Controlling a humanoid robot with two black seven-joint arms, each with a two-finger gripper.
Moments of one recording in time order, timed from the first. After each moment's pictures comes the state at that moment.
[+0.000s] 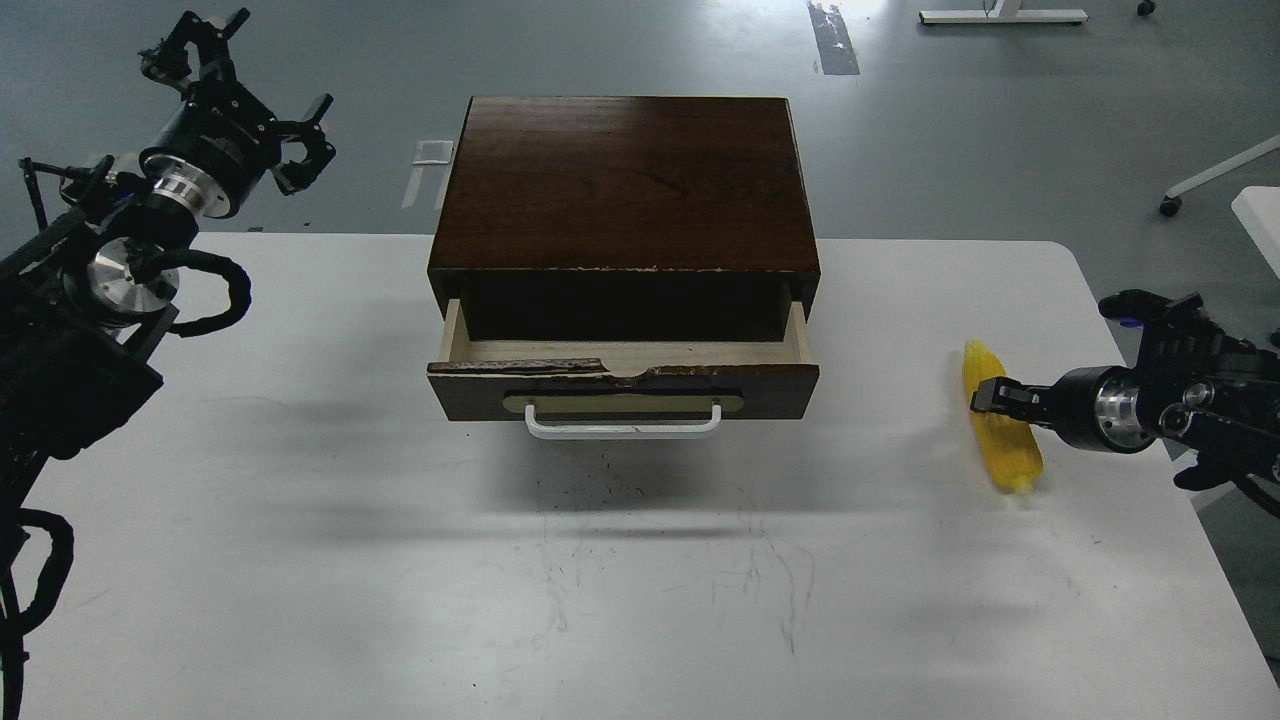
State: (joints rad) left arm -1.00 0.38 -0.55 -0.37 -0.26 -0.49 -0.23; right arm 1.02 -0.67 -0.23 0.89 -0.89 0.28 0.03
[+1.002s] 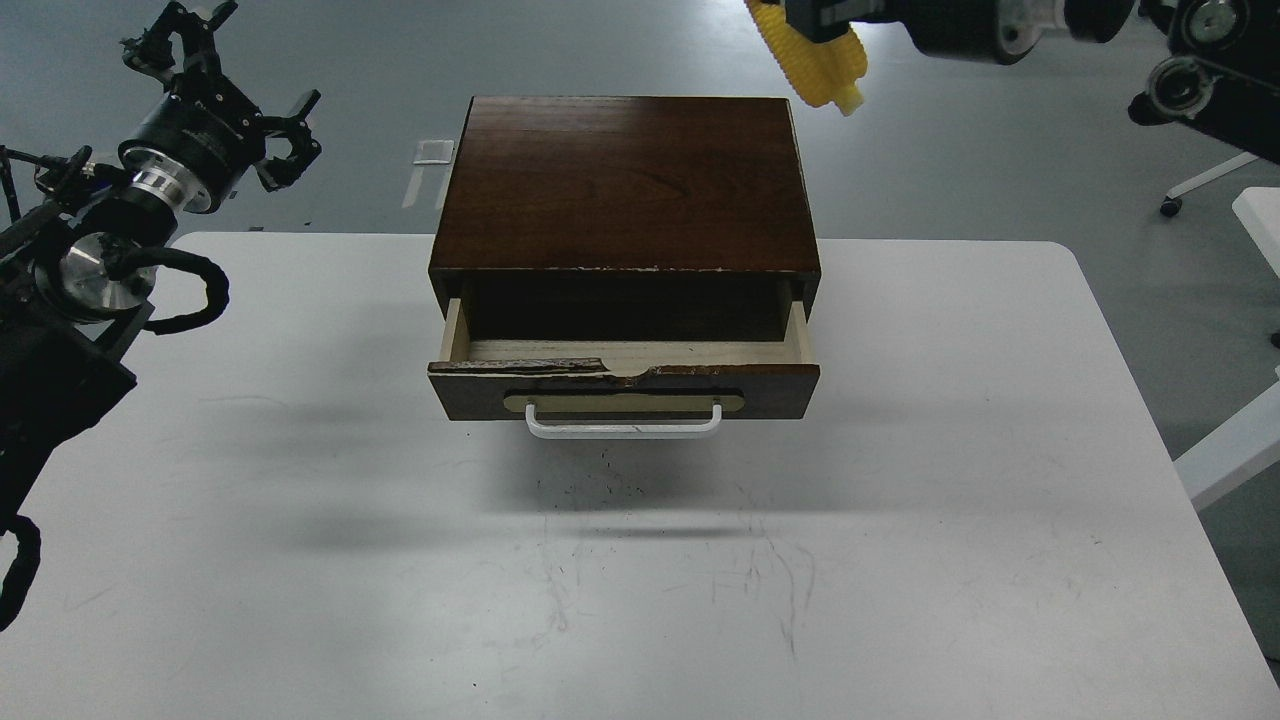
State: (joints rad) left arm -1.00 0.43 -0.51 -0.41 -0.24 -0.49 -0.22; right arm 1.76 -0.65 -0.13 1.33 -1.32 0.21 0.15
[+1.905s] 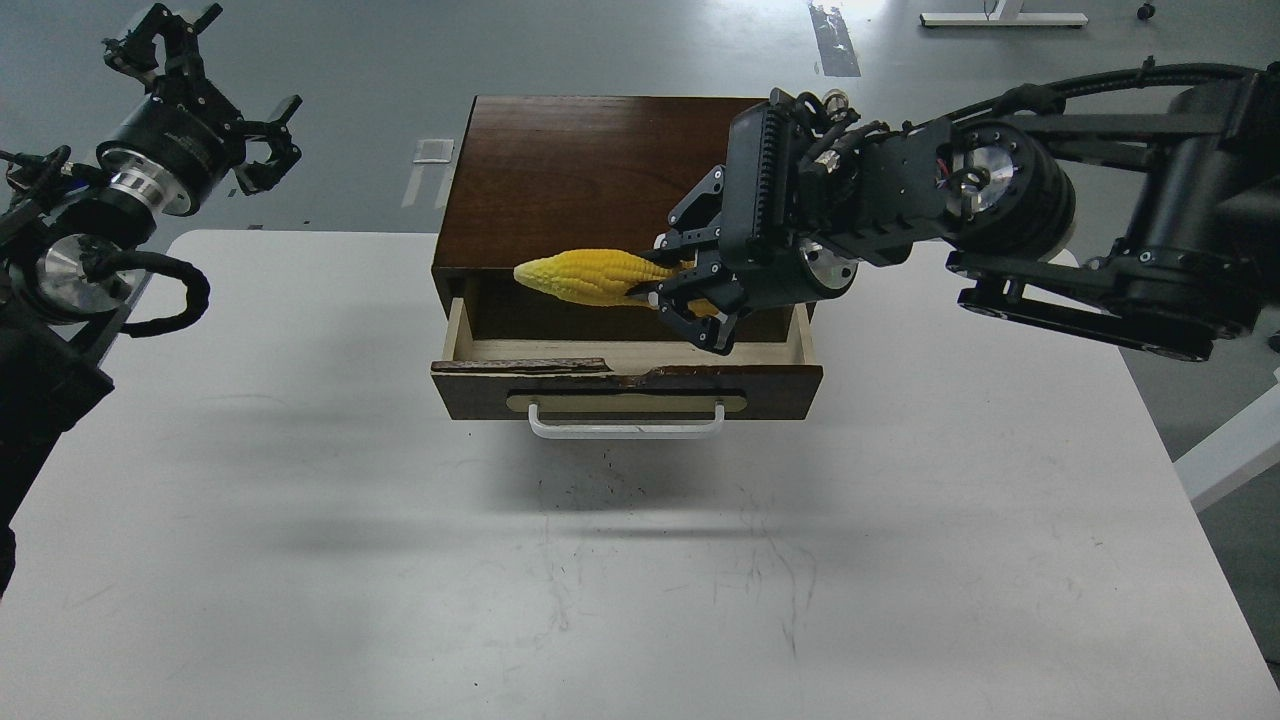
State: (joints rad) left arm -1.00 0.46 -0.50 -0.41 -0.21 -0.49 -0.23; right arm 1.58 -0.45 -0.17 1.40 -2.04 0.20 0.31
